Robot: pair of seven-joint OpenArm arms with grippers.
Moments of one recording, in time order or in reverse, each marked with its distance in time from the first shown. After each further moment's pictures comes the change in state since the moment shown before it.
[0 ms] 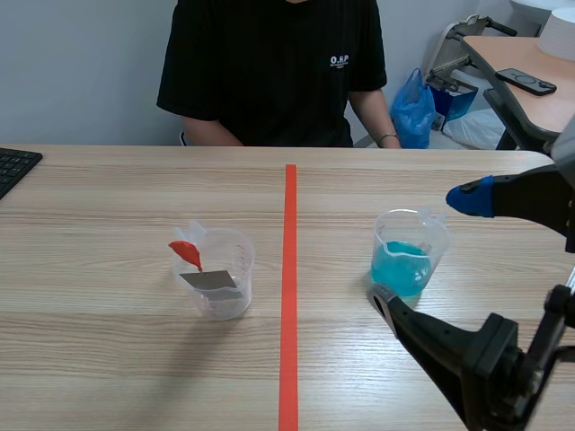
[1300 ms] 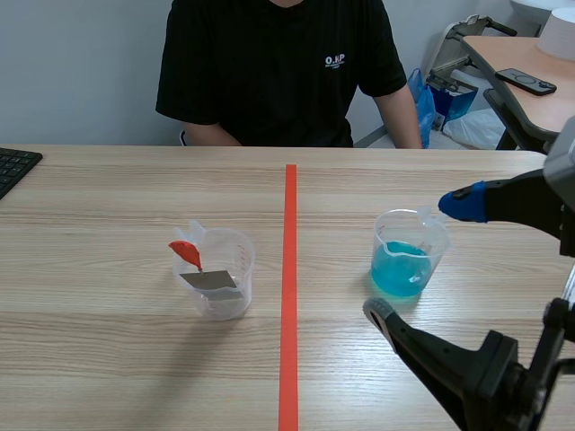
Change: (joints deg) left arm 0.0 0.0 0.0 0.0 0.0 0.0 0.0; right arm 0.0 0.0 0.0 0.0 -1.9 2.3 0.5
